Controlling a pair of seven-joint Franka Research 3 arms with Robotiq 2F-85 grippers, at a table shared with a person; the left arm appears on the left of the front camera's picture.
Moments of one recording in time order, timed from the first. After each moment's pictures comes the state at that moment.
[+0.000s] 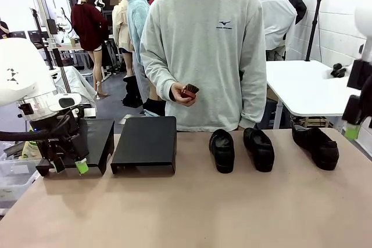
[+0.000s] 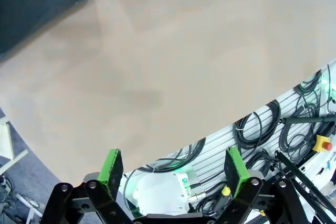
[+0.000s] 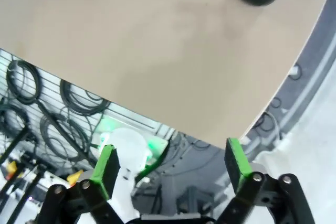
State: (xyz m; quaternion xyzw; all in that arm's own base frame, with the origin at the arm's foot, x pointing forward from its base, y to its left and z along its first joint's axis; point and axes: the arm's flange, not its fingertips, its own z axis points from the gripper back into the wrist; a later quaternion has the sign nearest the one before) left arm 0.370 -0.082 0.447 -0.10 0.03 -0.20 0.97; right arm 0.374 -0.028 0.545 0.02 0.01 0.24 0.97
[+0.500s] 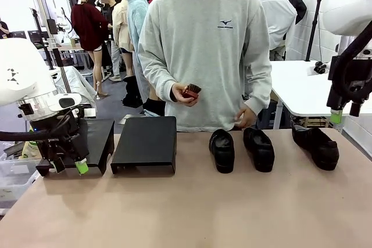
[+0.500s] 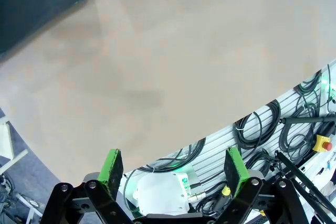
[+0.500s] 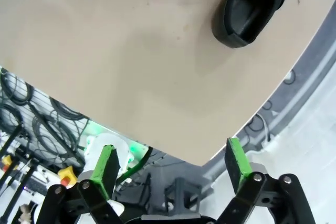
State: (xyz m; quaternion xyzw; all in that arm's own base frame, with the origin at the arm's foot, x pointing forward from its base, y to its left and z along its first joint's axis) left arm 0.370 -0.082 0.447 -0.10 0.03 -0.20 0.97; right arm 0.470 -0.031 0.526 0.02 0.05 0.27 0.96
